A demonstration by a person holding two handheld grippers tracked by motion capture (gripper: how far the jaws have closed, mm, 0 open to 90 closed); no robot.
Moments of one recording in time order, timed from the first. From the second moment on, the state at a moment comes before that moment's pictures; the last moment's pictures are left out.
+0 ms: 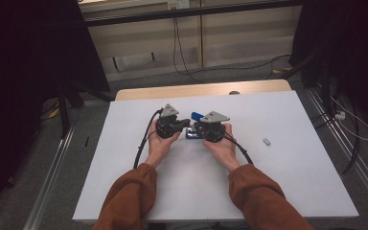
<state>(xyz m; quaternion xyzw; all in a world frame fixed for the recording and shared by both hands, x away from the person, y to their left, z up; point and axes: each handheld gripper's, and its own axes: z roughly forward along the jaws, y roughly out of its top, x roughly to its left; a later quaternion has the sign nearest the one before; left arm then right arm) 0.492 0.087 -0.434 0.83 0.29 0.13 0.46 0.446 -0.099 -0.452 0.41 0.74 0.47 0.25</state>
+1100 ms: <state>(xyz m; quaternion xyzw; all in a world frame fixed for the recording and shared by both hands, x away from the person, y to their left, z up) 0.491 0.081 -0.444 0.83 0.30 0.14 0.45 0.446 -0.091 -0.449 0.41 0.74 0.47 0.27</state>
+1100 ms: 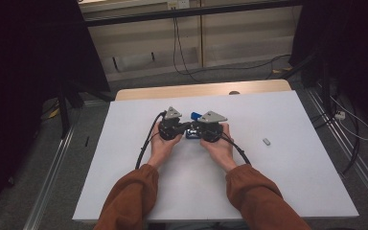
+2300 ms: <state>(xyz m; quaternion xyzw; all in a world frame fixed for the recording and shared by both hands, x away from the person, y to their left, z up) 0.492 0.084 -0.449 0.82 0.30 0.13 0.46 0.450 -0.088 -0.437 0.42 0.72 0.48 0.28</state>
